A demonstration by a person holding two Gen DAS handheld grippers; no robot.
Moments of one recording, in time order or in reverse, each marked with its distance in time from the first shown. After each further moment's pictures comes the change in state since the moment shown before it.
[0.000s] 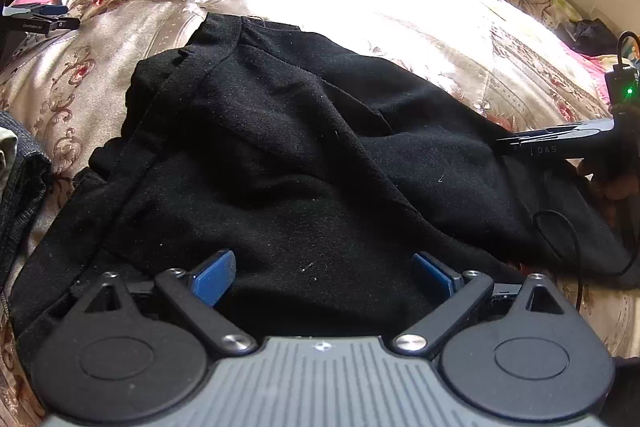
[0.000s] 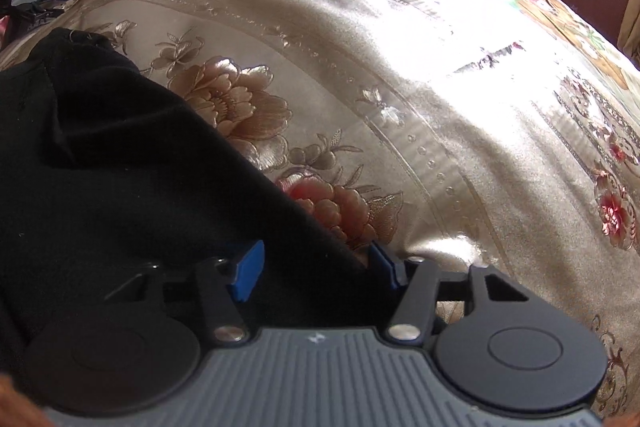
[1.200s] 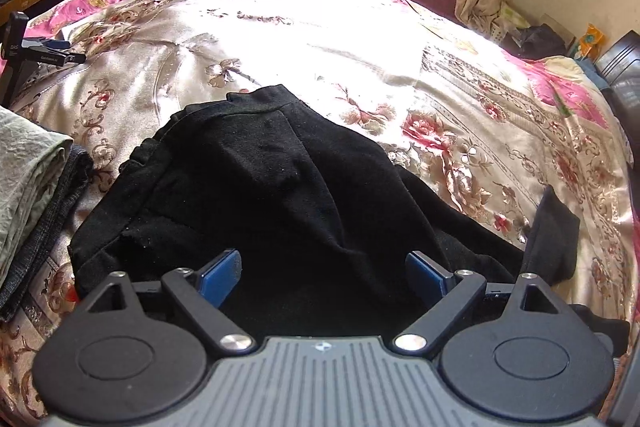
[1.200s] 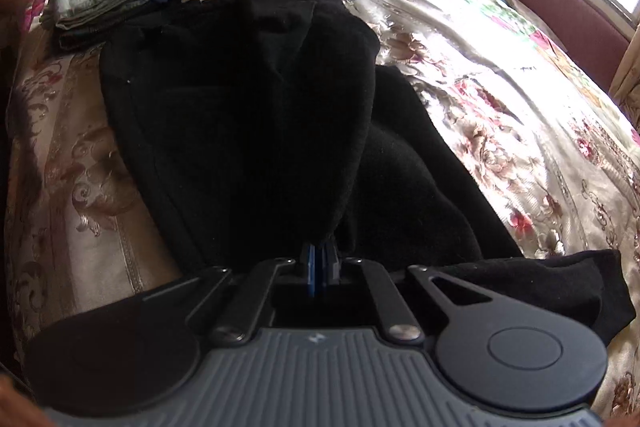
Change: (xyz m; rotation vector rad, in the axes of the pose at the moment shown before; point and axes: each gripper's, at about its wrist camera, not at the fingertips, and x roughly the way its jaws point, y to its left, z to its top) left arm -0.111 -0.009 -0.041 0.075 -0.076 -0.104; right arm -0.144 0.226 -0.204 -0.143 -0.051 -0.063
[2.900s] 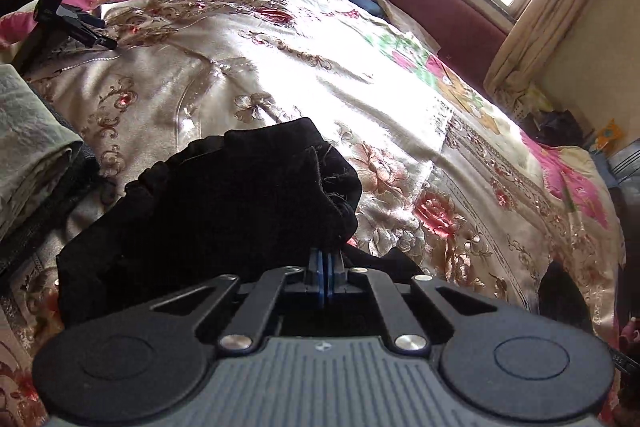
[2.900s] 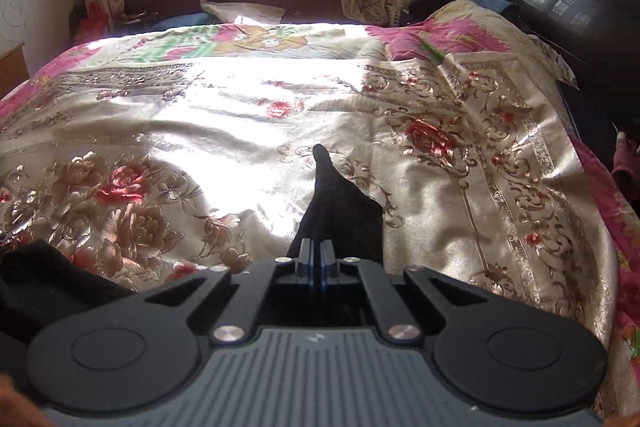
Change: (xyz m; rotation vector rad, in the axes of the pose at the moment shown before) left arm -0.005 0.036 0.025 -0.253 -0.121 -0.035; right arm -0.110 -0.232 -0.053 0.747 -0.195 -0.458
